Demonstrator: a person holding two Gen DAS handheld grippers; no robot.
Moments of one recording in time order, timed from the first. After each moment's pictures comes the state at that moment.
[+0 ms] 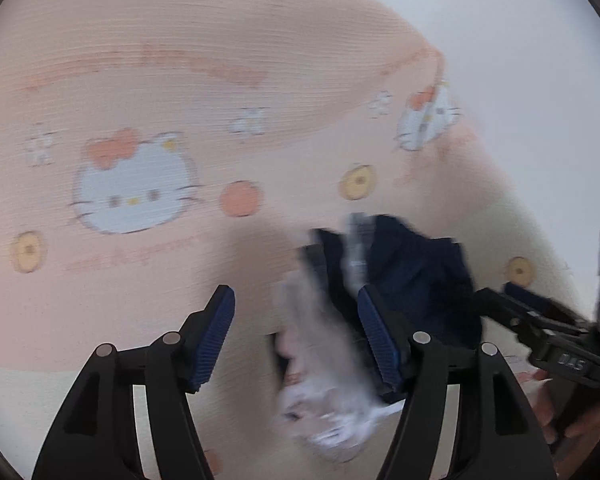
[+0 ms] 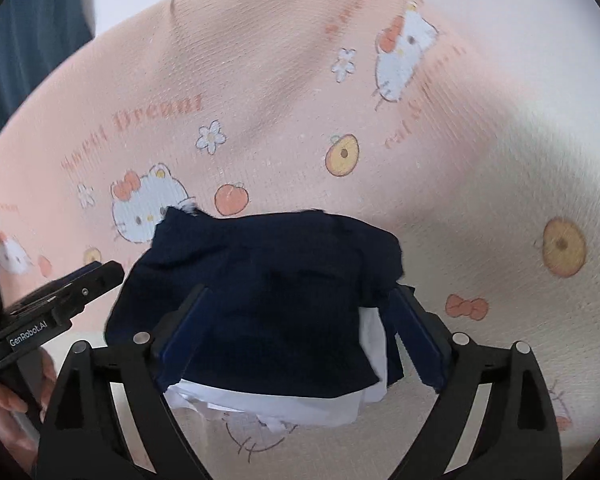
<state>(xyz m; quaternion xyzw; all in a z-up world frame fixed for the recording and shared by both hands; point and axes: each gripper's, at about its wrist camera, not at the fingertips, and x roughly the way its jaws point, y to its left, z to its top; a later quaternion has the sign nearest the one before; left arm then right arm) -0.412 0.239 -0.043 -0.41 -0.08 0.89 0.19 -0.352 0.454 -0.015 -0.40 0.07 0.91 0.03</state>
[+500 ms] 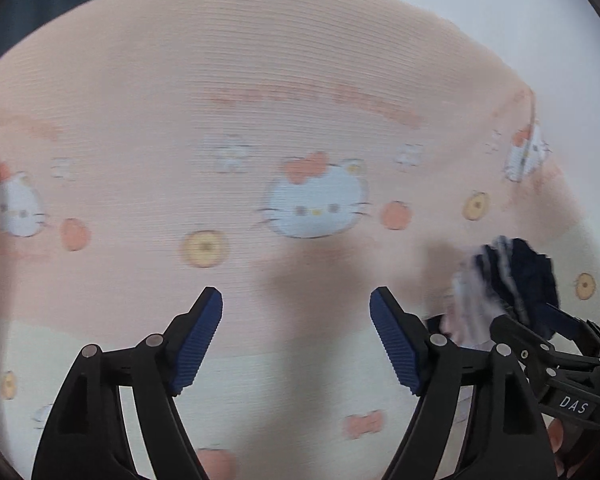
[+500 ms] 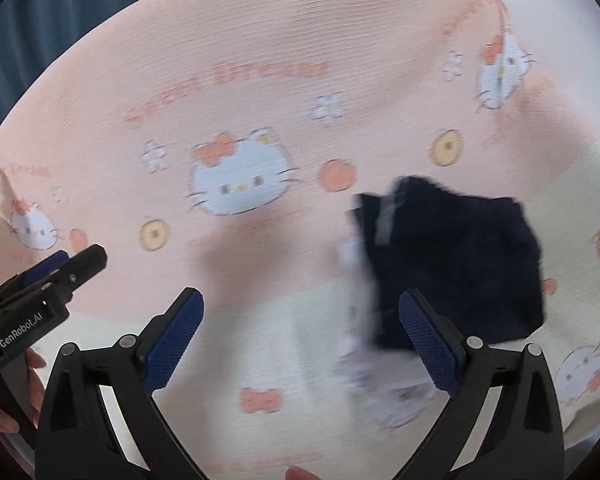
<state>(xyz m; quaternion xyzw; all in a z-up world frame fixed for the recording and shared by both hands) -0.376 0.070 -0.019 -0.40 -0.05 0.91 0.04 -0.359 0.281 -0.014 -0.44 0.06 0.90 -0.01</state>
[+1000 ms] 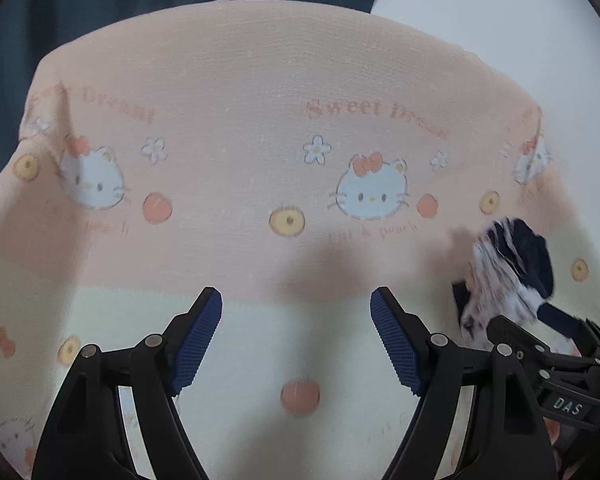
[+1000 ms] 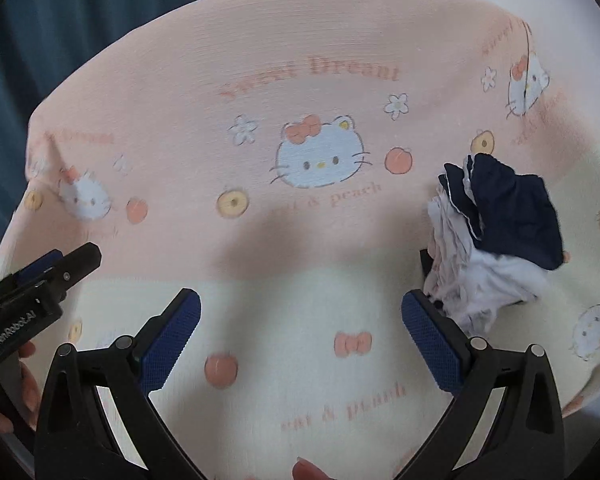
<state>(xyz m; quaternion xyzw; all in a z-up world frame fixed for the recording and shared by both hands) -0.255 -0.024 0.024 -0.40 -0.06 0.91 0.01 -0.267 0.185 0.019 -0.43 0.05 0.90 -0.05</state>
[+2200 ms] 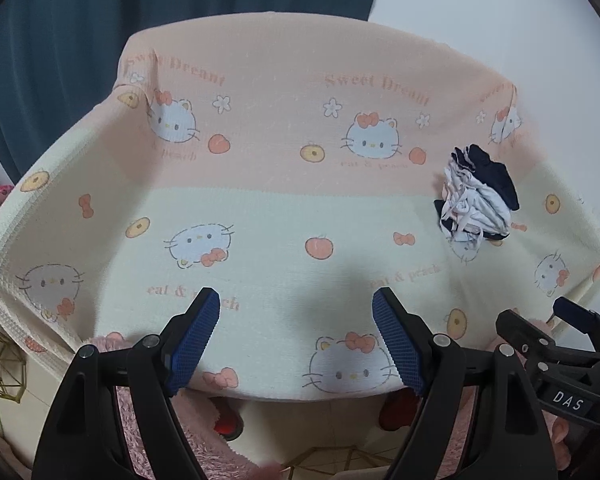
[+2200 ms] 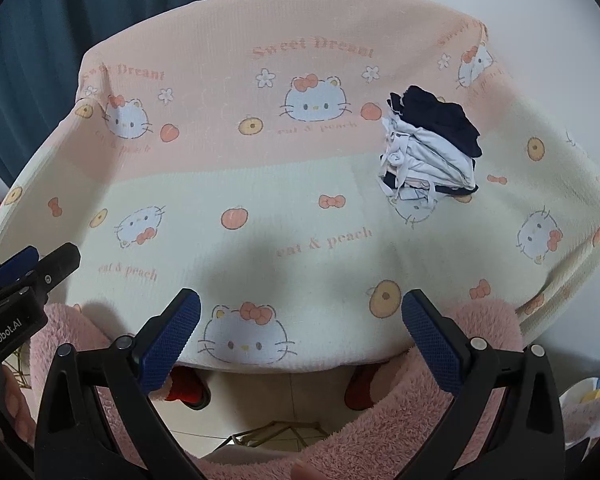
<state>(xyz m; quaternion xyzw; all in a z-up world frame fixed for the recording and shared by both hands) 0.007 -0.021 0.025 -0.40 -0.06 0.92 -0.03 -0.013 0.193 0.028 -0.44 0.00 0.90 -0.05</state>
